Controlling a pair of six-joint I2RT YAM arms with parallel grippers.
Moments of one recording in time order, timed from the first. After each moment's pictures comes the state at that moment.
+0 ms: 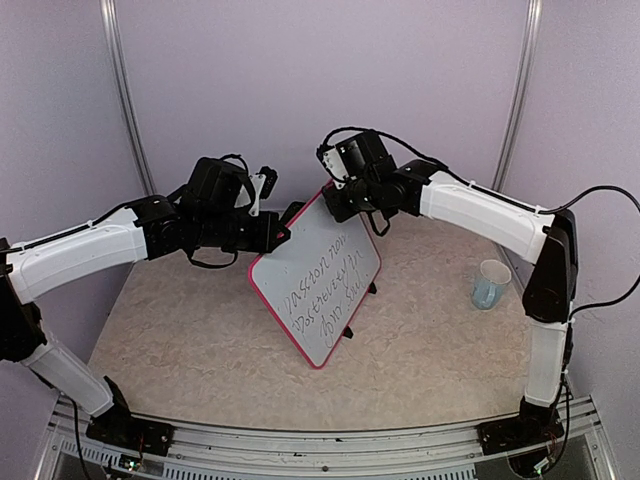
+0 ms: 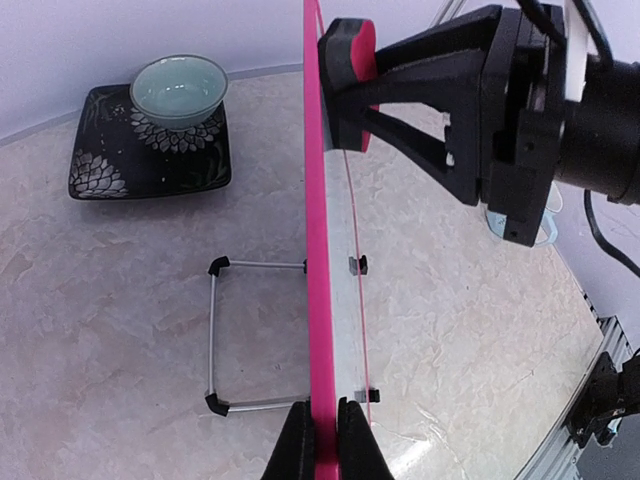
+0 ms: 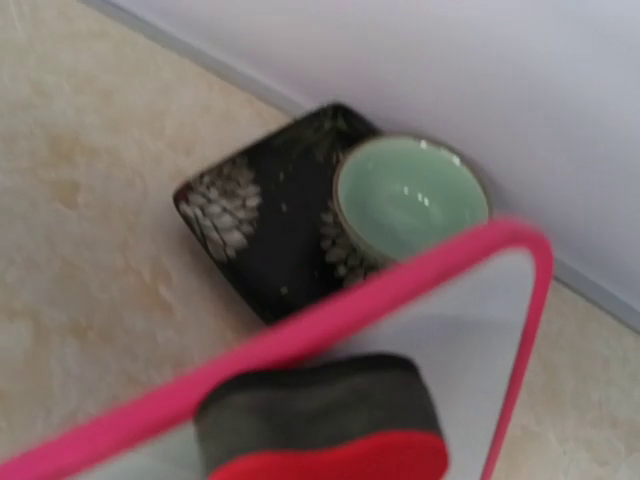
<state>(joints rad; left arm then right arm) -0.81 1.48 1.32 -0.40 -0.03 -0.39 0.82 1.99 1.94 -0.53 0.32 -0.01</state>
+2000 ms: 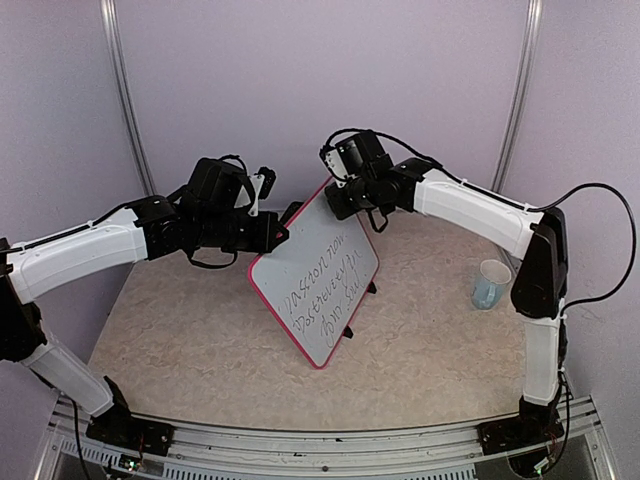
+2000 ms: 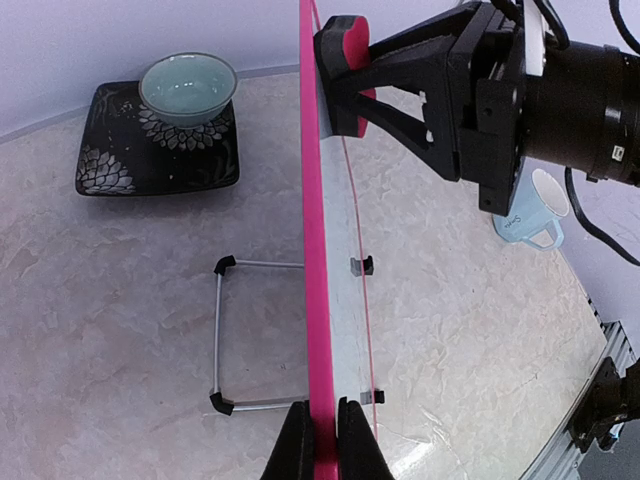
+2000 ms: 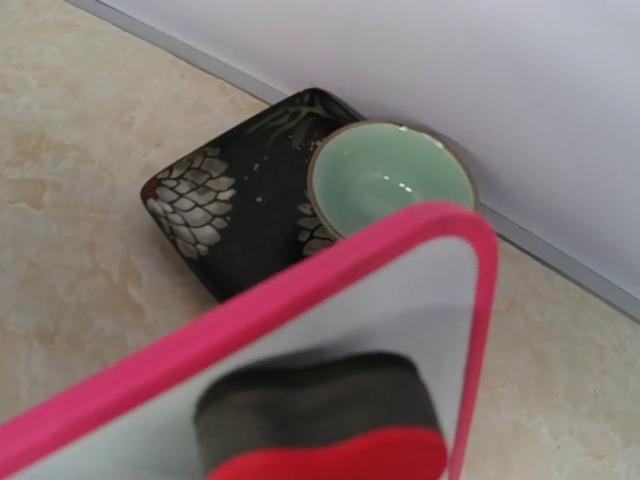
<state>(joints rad) -0.81 1.48 1.31 -0.40 -0.04 -0.40 0.78 2.06 2.02 -0.56 0.32 0.00</state>
